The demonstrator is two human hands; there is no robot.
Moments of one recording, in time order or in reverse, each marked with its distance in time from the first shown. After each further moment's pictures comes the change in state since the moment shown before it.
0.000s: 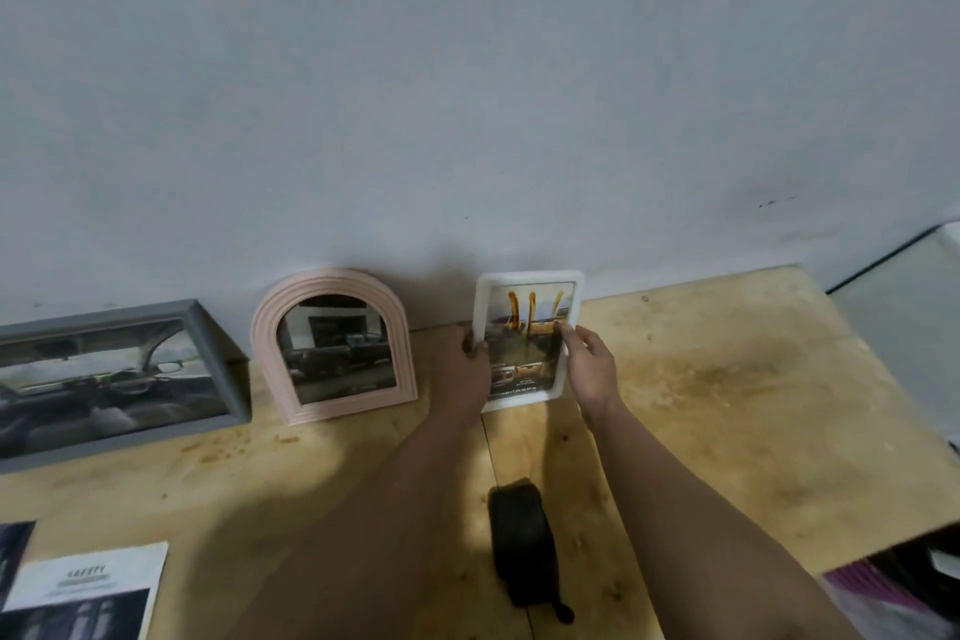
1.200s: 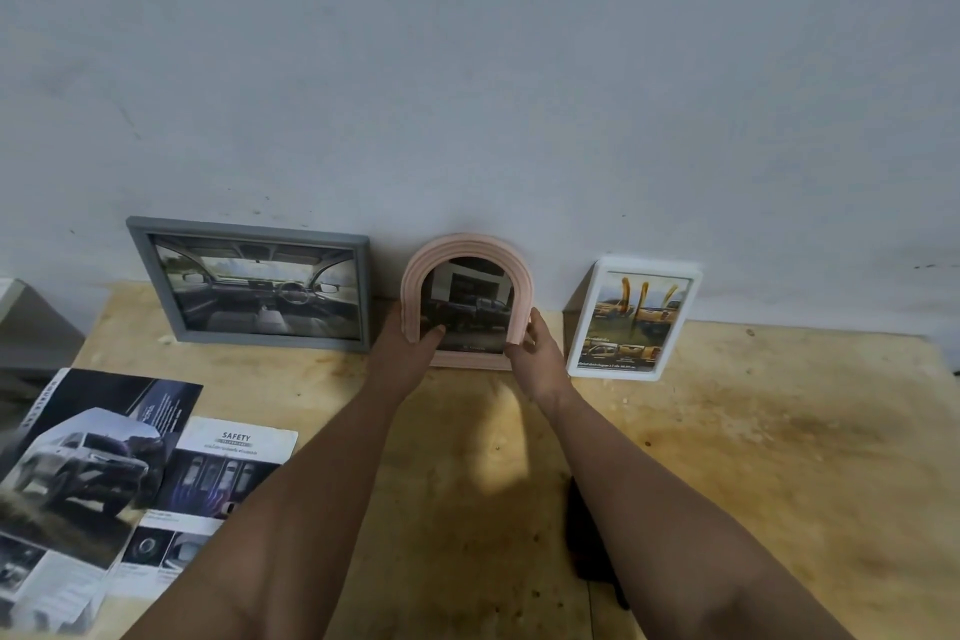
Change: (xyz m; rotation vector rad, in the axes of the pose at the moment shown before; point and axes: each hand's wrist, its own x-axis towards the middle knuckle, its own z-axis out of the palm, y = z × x) left_hand -0.039 -0.050 -0.214 0.101 0.263 -0.080; right_hand -0.089 0.007 0.174 -0.330 -0.467 -0.150
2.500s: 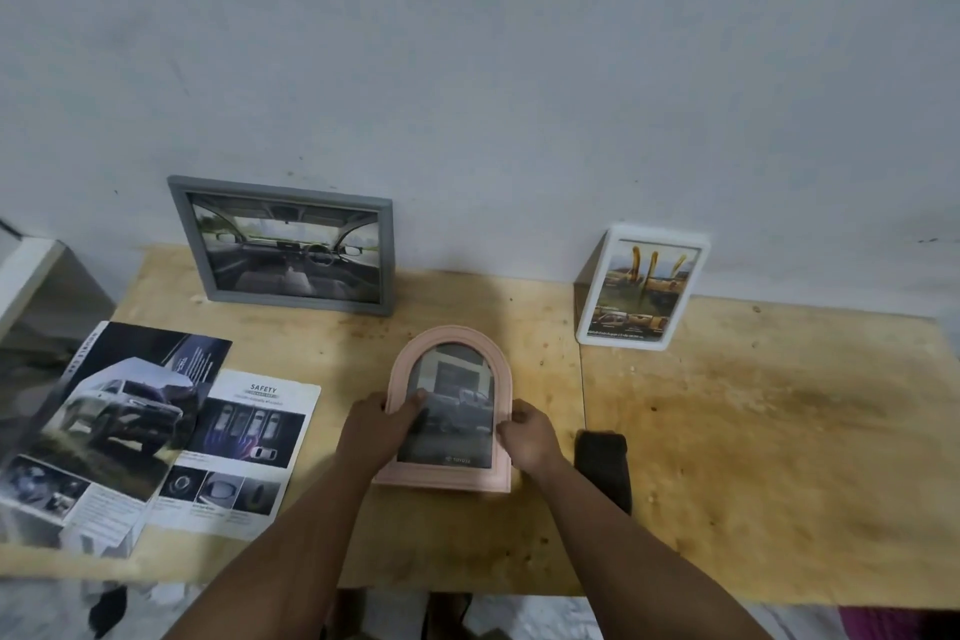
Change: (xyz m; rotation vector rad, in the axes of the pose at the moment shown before) left_hand -0.092 -0.122 -0.024 0.237 -0.059 -0.184; right_hand -0.104 0.089 0.036 -0.197 -0.110 0.289
